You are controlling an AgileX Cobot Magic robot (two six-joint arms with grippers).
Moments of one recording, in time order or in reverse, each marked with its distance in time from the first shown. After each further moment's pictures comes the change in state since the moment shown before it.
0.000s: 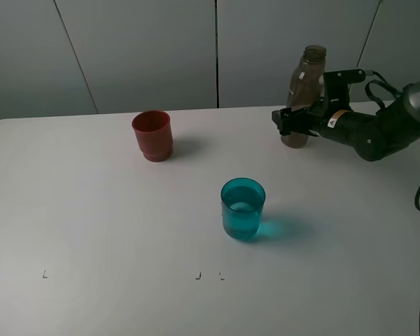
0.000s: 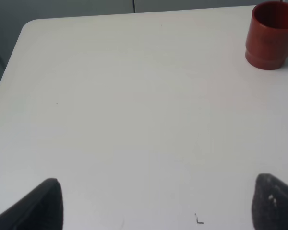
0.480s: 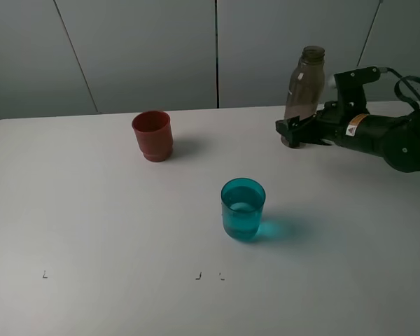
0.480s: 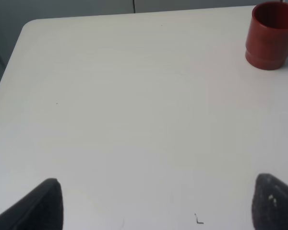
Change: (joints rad) left arm 0.000 0.000 0.000 0.000 0.000 -0.007; right arm 0.000 -0.205 0.224 -0.125 0.009 0.013
